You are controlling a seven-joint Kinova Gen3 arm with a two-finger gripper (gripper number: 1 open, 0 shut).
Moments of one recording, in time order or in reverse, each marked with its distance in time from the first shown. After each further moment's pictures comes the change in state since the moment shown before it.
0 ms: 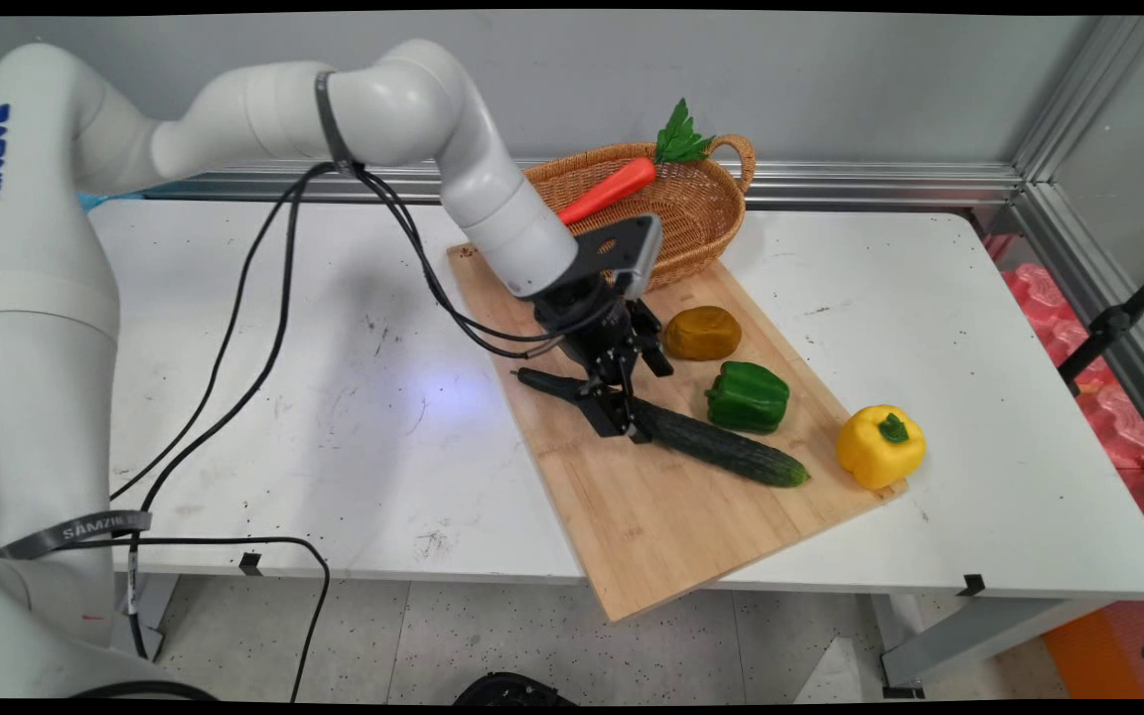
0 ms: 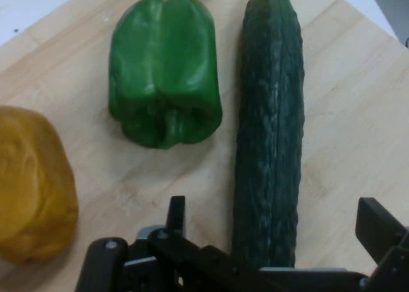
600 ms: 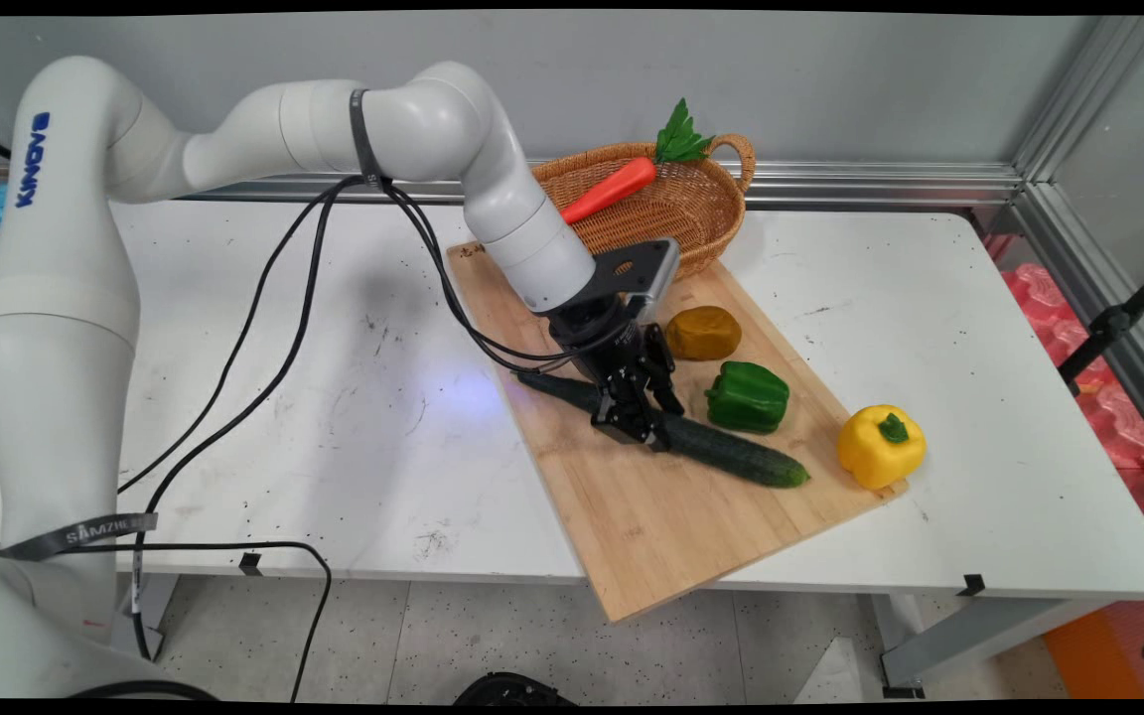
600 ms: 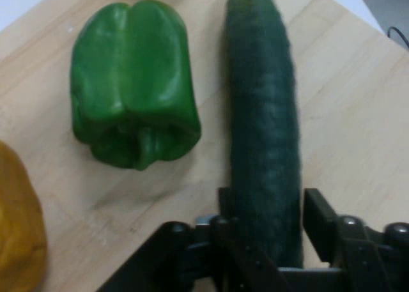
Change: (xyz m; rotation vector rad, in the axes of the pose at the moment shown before) arm 0.003 -0.003 0.021 -0.046 -0.003 0.055
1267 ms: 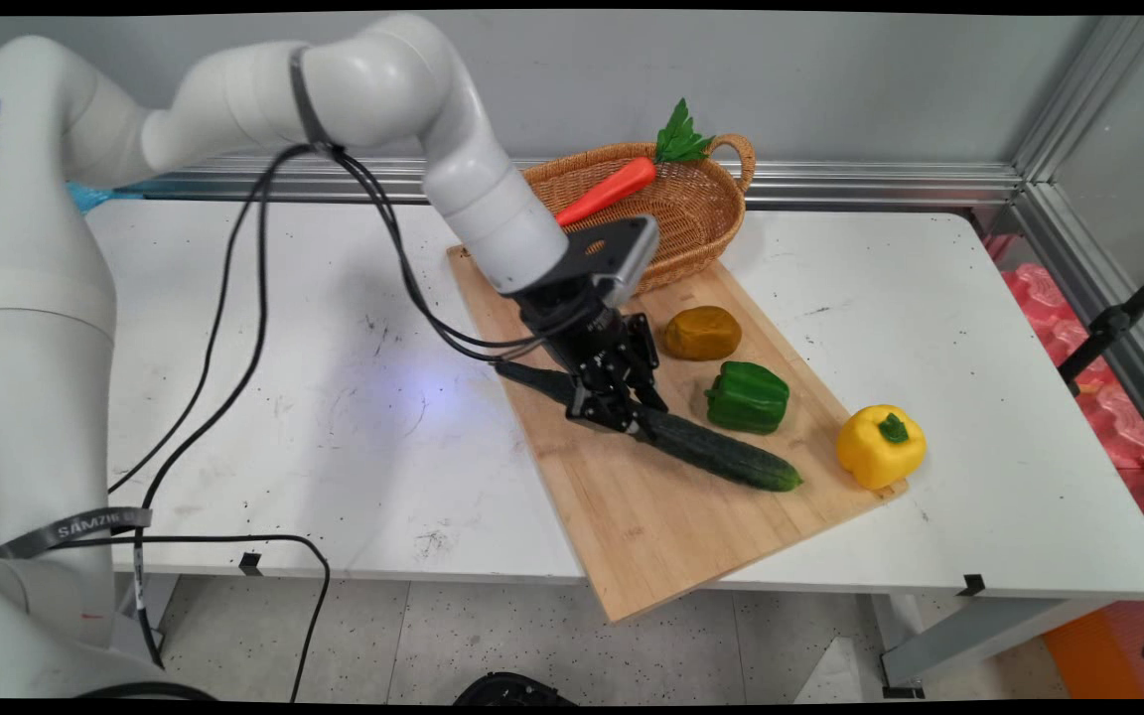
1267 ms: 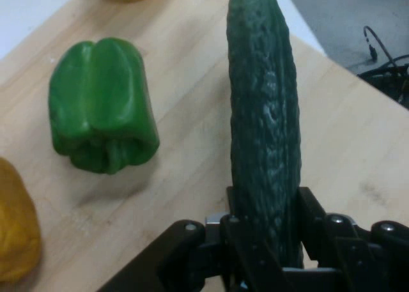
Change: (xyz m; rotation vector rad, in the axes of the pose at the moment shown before) arm 0.015 0.031 -0.048 0.007 -0.002 0.053
